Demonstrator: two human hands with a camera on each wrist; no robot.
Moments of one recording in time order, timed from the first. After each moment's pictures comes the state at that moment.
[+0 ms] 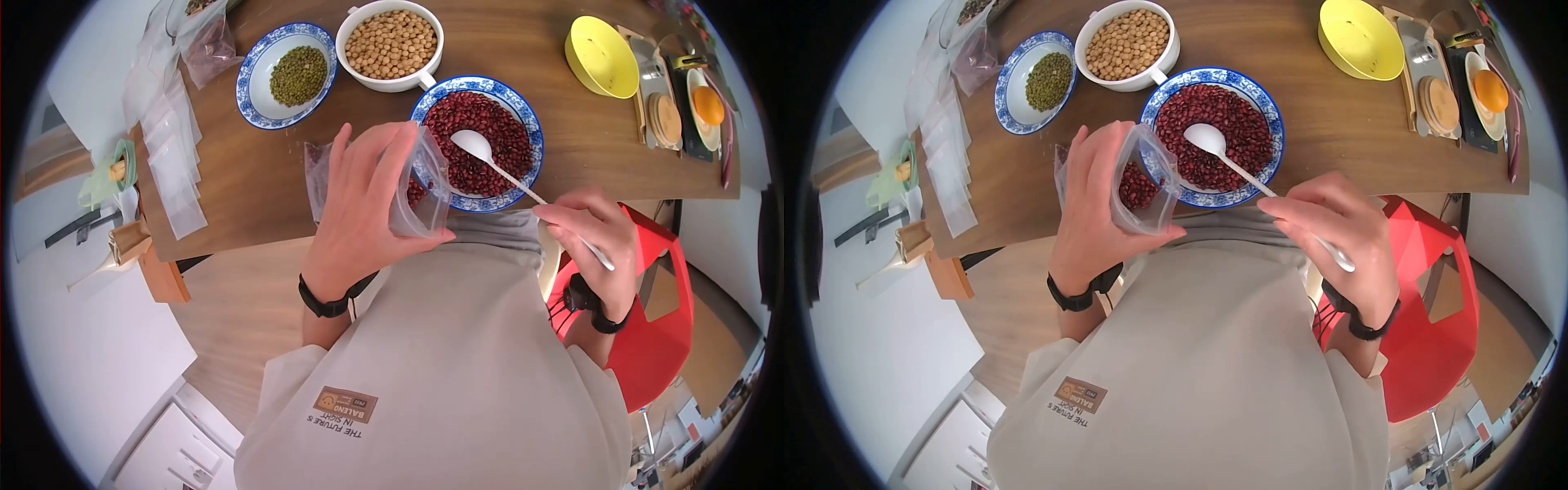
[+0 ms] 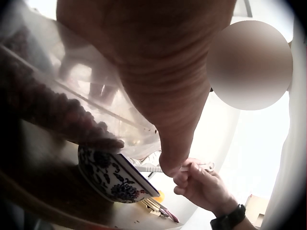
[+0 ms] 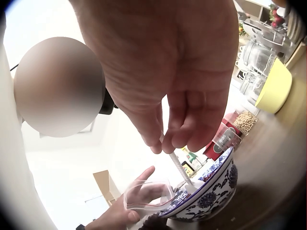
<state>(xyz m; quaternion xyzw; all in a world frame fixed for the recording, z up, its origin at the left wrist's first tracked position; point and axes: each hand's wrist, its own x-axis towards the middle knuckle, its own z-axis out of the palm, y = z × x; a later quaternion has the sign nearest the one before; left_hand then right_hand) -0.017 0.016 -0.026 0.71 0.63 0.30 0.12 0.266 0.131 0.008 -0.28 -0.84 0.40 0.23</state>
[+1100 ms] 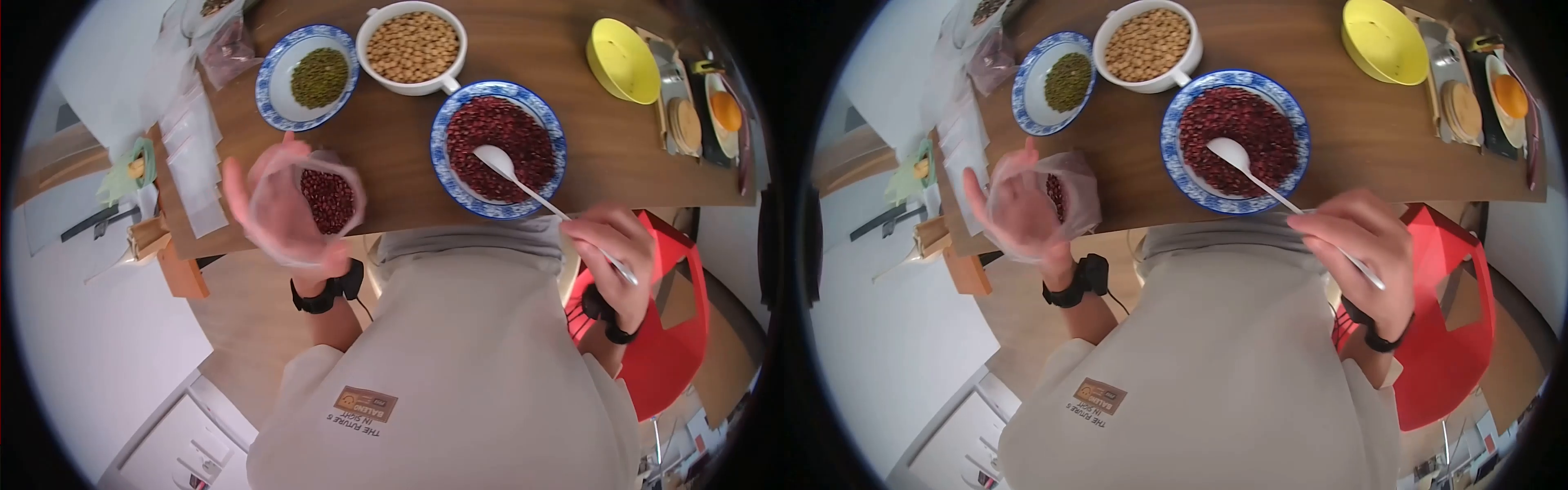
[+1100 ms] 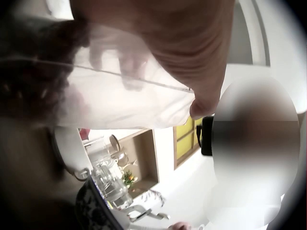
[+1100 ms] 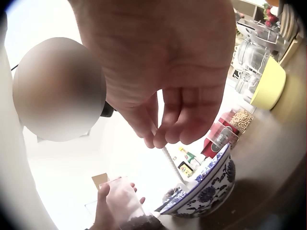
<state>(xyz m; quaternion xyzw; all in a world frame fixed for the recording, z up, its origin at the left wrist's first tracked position) -0.073 -0.009 -0.042 0.47 0.54 0.69 0.08 0.266 0.128 0.009 -0.29 -0.83 0.41 0.25</state>
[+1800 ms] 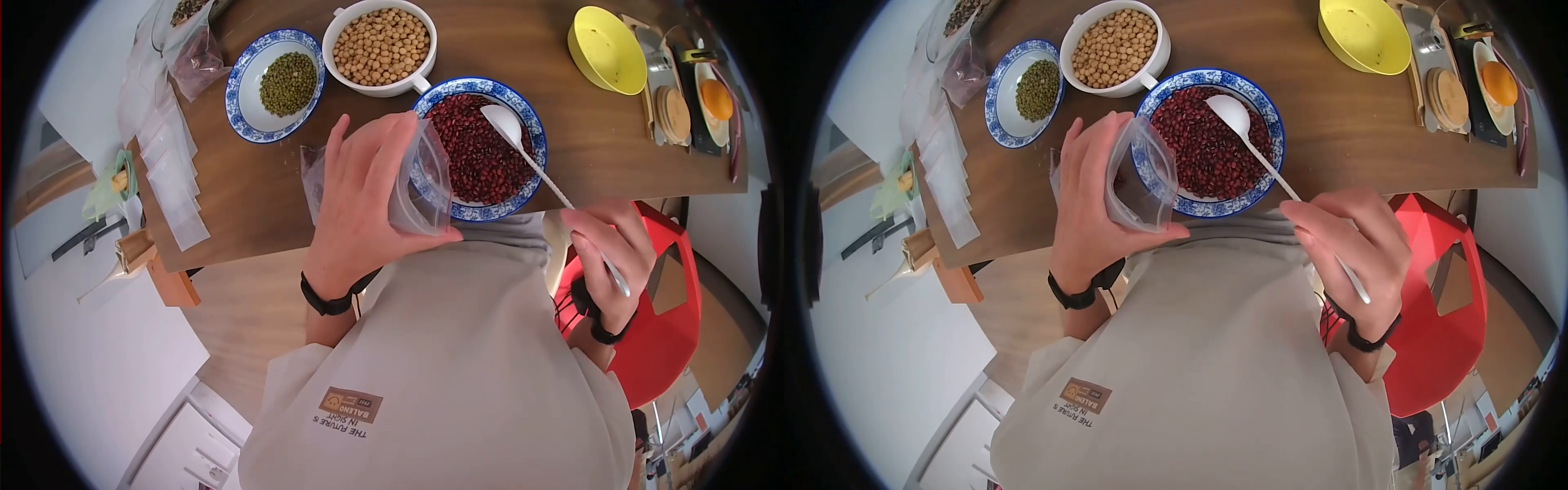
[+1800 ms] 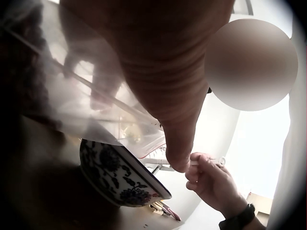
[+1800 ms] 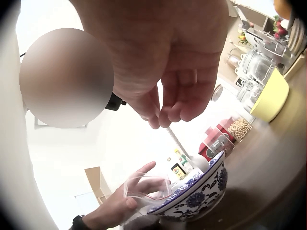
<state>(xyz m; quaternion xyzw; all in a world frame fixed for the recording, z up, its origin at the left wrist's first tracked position) -0.022 0.039 -0.031 0.71 0.62 0.32 0.12 0.266 0.131 0.006 -0.29 -0.85 0.29 0.33</state>
